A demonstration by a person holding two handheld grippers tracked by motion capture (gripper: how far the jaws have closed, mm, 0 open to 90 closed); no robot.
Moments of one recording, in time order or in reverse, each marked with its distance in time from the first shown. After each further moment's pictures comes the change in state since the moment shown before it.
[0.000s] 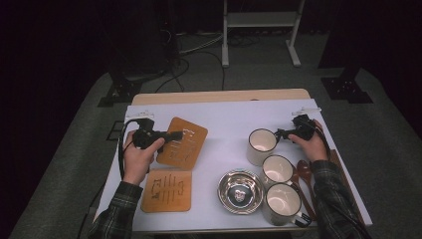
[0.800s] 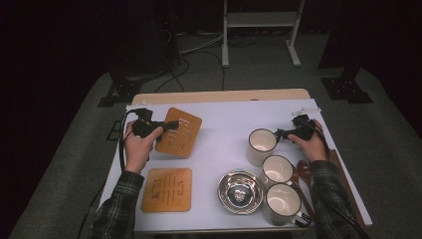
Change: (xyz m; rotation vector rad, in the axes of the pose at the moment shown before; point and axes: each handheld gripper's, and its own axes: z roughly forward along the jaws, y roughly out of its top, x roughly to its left) left arm 0.036 0.017 0.012 -0.024 0.073 -0.016; right arm 0.001 0.000 0.000 0.000 -0.019 0.000
